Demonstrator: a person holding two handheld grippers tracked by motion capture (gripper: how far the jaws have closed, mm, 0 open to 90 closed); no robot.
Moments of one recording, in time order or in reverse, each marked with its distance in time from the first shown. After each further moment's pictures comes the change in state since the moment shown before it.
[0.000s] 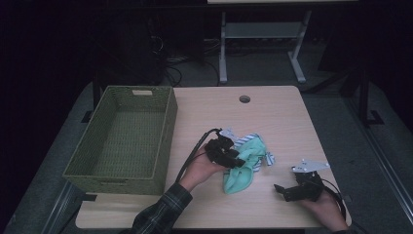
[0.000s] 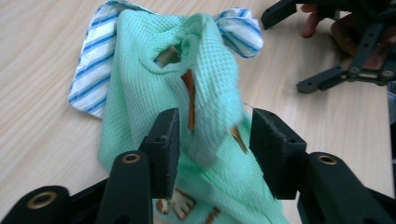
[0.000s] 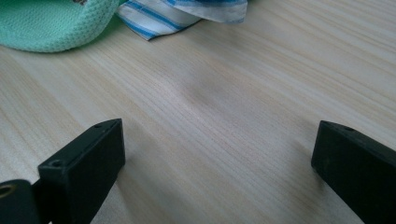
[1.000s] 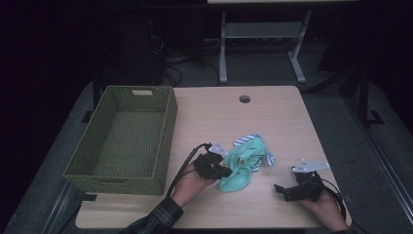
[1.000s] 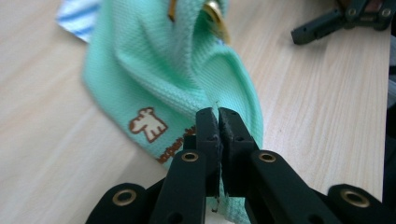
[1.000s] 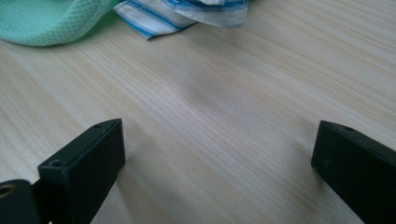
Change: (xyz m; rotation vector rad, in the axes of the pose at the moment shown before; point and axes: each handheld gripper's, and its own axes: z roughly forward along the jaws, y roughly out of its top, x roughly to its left) left arm -0.017 -0.042 -0.015 0.020 0.057 -0.035; right arm 0.000 0.000 0.000 0.000 0.000 0.001
